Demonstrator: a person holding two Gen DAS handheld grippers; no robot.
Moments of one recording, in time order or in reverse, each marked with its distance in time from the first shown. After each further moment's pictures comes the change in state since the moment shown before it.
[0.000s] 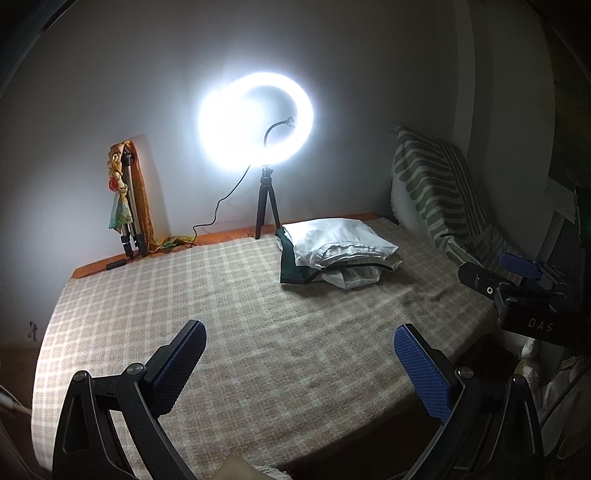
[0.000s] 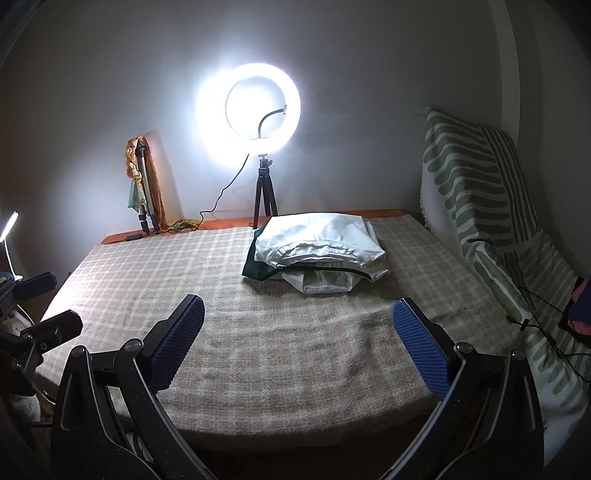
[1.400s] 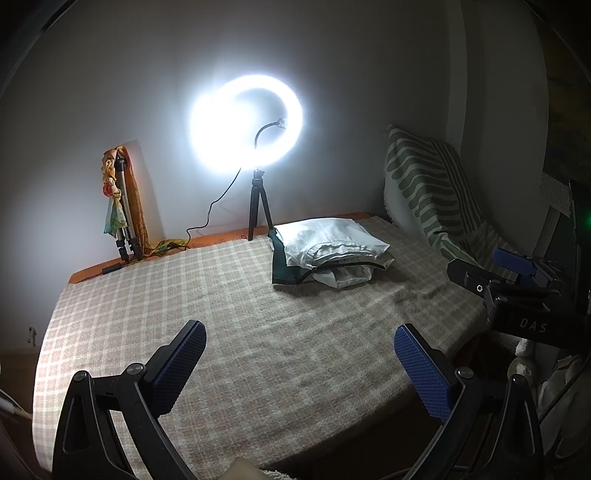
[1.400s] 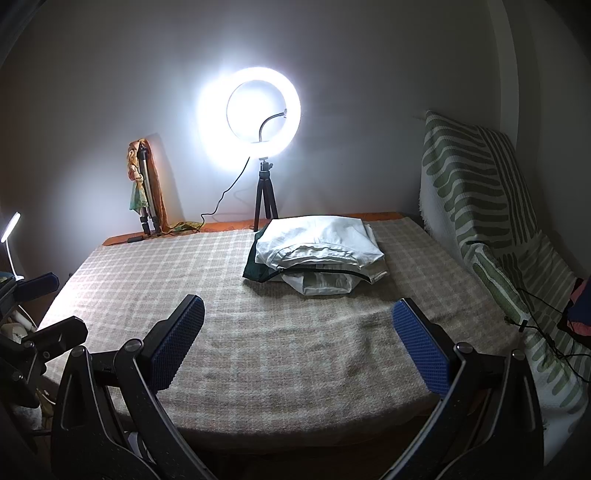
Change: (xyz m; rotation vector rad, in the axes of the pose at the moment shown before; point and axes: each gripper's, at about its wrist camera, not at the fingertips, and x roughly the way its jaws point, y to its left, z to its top) left arm -0.007 -0.007 0.000 0.016 0.000 -0.017; right arm -0.007 0.004 0.001 -0.004 -0.008 -0.004
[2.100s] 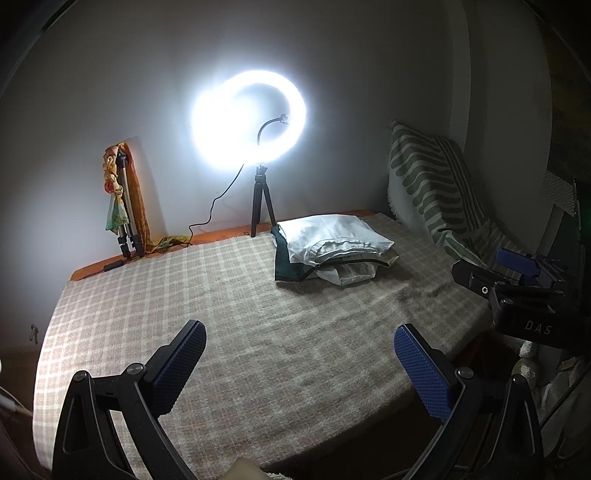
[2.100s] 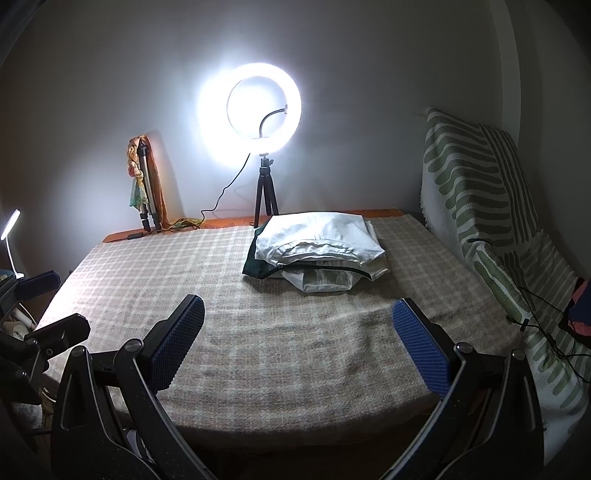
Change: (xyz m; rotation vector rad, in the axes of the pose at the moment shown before) left arm 0.007 0.002 -0.004 0.000 0.013 0.008; right arm 0.003 0.000 -0.003 -0.001 0.005 0.004
